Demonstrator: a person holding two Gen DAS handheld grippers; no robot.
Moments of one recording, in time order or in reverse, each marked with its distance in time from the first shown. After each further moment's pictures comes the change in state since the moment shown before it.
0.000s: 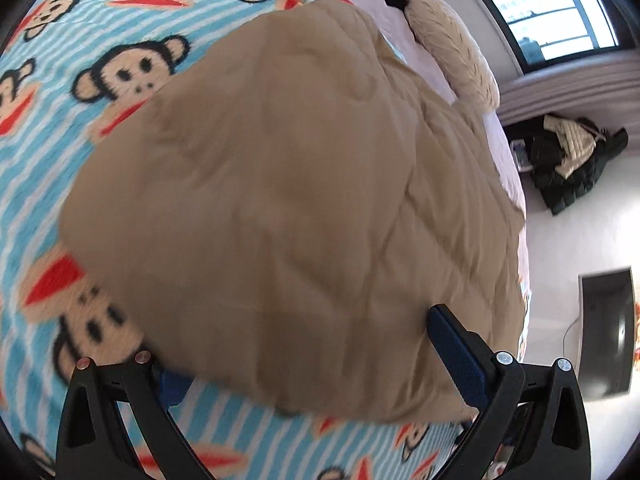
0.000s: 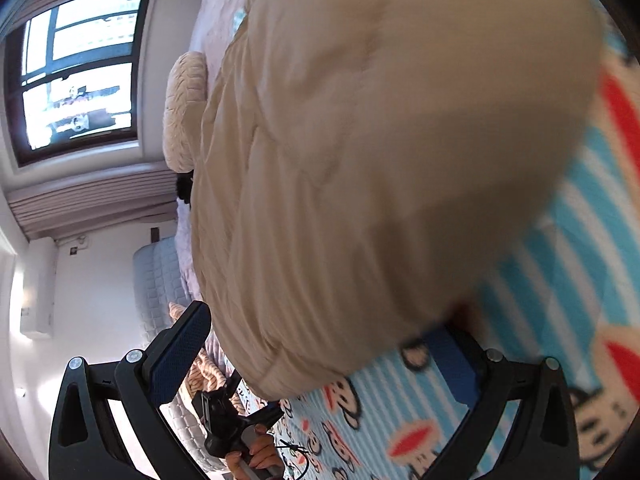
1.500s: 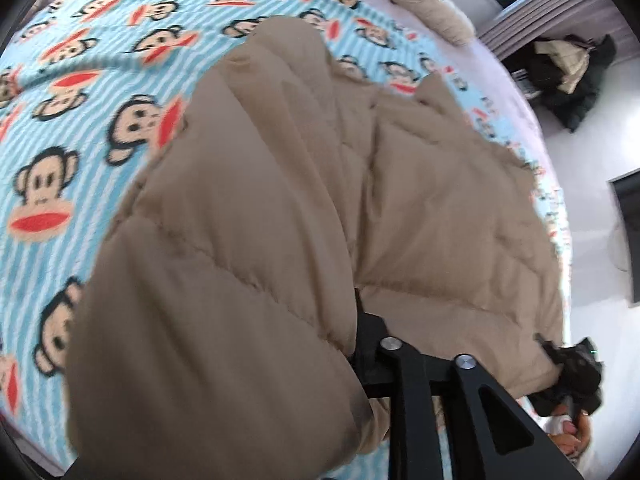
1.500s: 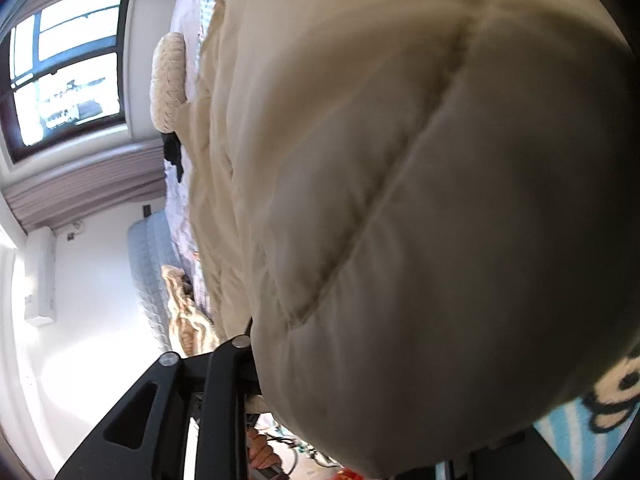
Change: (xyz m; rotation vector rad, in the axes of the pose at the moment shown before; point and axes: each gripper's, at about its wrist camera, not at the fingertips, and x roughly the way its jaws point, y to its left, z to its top) left arm -0.127 0.045 -0.163 0.234 0.043 0.219; right arm -0.089 -0.065 -0.123 0.071 0.094 -0.047
